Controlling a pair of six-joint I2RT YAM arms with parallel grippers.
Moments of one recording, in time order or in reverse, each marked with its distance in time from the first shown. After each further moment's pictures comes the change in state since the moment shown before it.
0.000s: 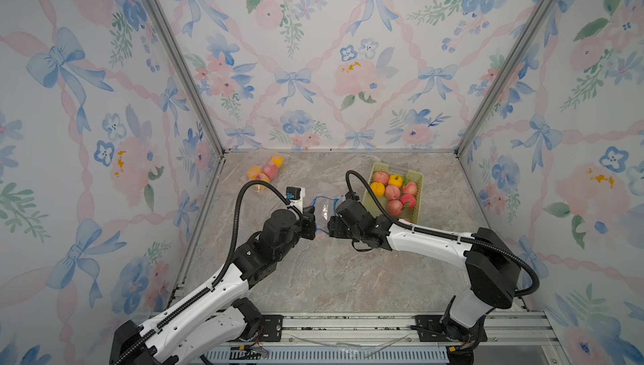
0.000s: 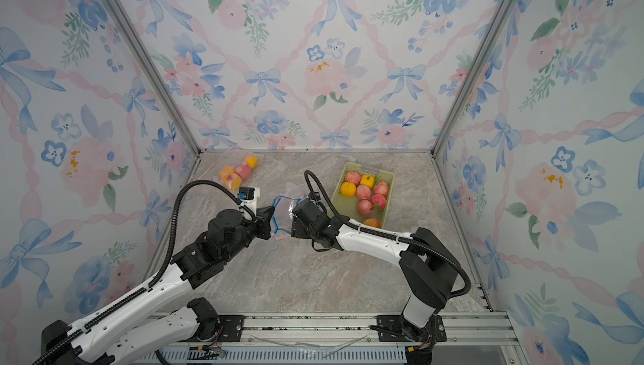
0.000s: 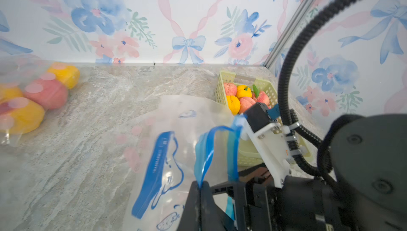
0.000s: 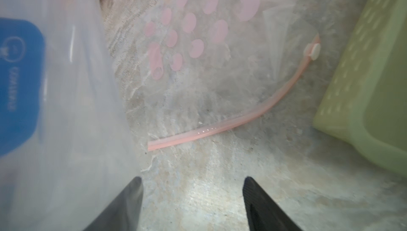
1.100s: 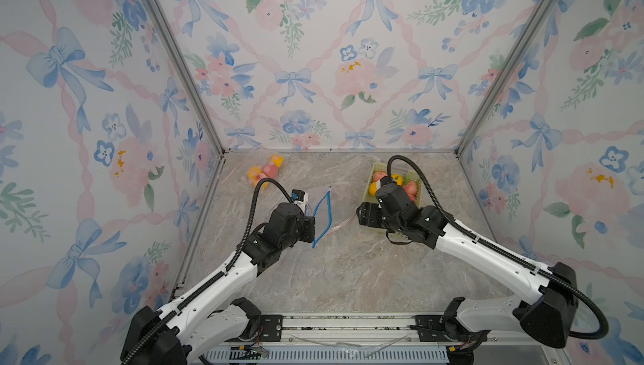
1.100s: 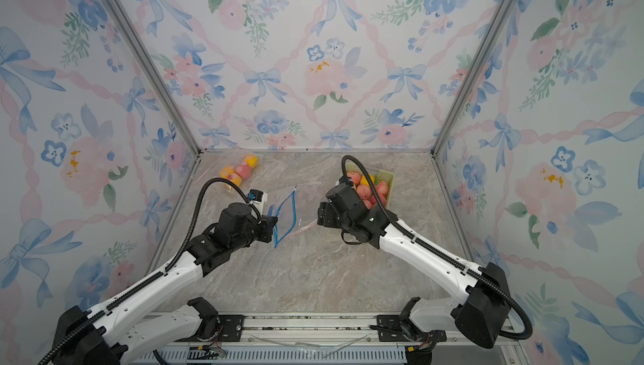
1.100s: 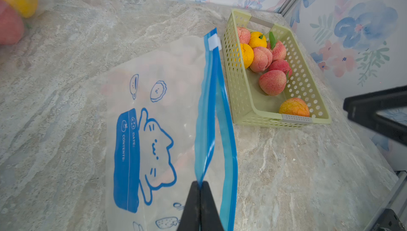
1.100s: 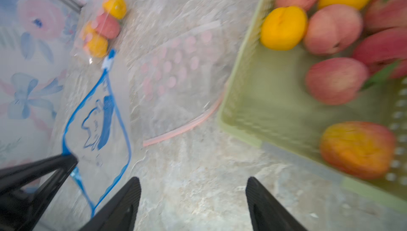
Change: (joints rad) left arm 0.079 0.153 -0.001 -0.094 0.231 -0.042; right arm -0.222 -0.372 -0.003 -0.294 -0.027 -0.114
